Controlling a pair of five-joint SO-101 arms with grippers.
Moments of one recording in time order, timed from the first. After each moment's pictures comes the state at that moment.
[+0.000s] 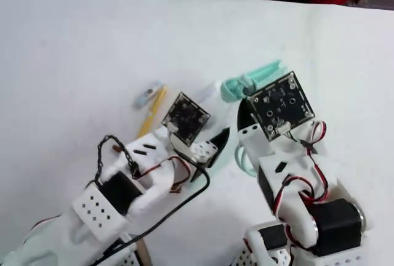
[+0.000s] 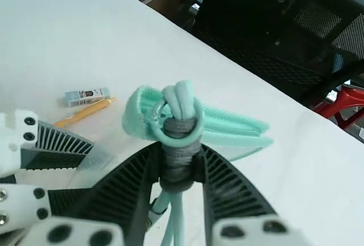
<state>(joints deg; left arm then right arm) 40.1 -57.0 59.5 34.9 2.9 -16.6 -61.1 19.0 79.1 21.8</state>
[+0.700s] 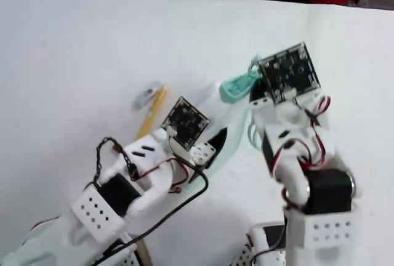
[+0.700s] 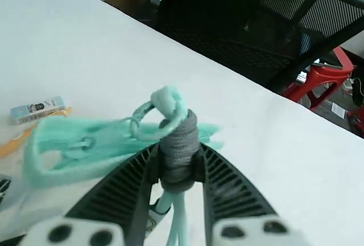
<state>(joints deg) 40.3 -57.5 61.8 34.4 1.0 -7.4 -53.1 21.5 68.0 22.0</state>
